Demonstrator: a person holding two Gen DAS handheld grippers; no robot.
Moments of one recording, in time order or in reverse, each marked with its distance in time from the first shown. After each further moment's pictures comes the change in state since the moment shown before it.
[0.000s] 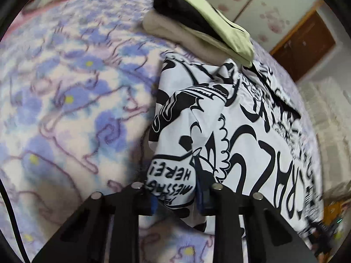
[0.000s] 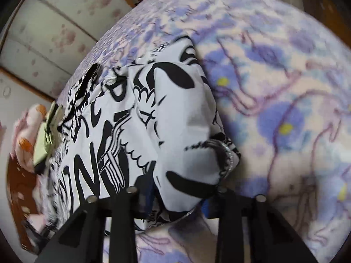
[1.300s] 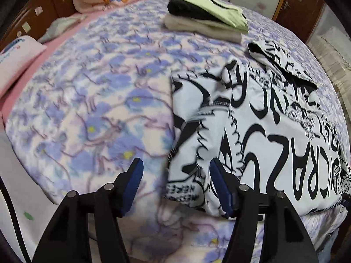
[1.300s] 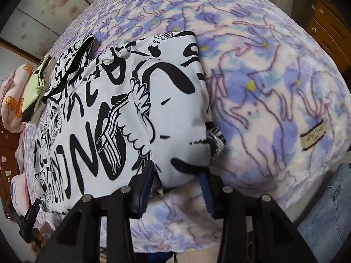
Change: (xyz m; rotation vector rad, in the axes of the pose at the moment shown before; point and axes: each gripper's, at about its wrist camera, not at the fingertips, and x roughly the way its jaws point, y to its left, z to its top) left arm -0.117 0.028 -0.063 0.204 0.056 0.229; right arm -0.105 -0.042 -0.077 -0.073 0.239 -0.138
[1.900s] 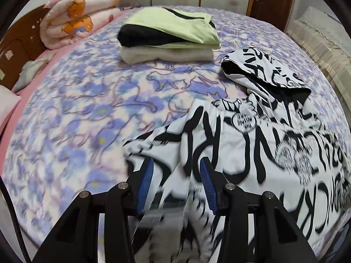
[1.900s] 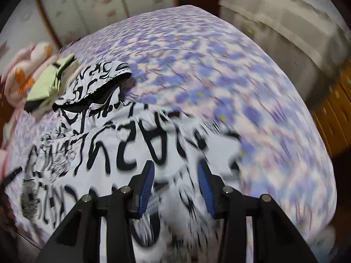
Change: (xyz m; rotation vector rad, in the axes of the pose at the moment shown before) left arm 0.048 -0.077 0.102 0.179 -0.057 -0.041; right arm -0.010 0.099 0.077 -0.339 -0.269 -0.101
